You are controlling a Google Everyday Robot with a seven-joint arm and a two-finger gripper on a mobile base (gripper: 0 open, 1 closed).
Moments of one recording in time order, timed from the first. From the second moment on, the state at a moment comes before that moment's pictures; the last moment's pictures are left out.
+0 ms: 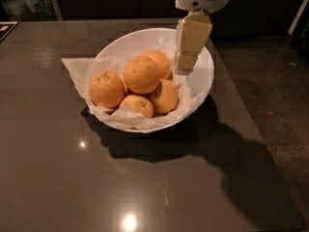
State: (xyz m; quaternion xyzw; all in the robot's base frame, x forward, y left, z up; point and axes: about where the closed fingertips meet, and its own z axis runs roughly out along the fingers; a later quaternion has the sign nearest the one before) arm 0.519 -0.057 1.025 -0.68 0.71 -0.07 0.19
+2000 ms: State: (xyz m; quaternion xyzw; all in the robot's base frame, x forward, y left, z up) arm 0.536 -0.006 0.964 -0.71 0.69 -0.02 0.13
